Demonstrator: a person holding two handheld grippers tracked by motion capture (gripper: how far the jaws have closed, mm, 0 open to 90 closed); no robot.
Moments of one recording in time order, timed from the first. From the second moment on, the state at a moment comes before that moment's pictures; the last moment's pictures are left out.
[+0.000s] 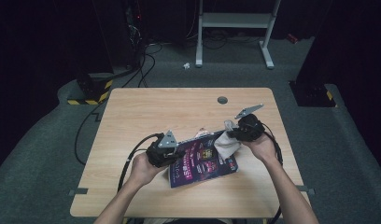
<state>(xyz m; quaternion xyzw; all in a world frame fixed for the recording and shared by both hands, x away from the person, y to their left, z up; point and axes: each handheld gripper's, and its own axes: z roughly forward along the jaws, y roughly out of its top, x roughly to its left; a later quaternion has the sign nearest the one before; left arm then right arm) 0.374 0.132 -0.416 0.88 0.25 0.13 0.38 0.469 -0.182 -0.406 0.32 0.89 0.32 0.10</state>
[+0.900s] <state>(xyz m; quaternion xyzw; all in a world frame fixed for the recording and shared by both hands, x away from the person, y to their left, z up) 0.367 0.158 -0.416 0.86 0.25 0.14 0.41 0.478 -0.200 -0.423 0.34 0.90 0.26 0.09</state>
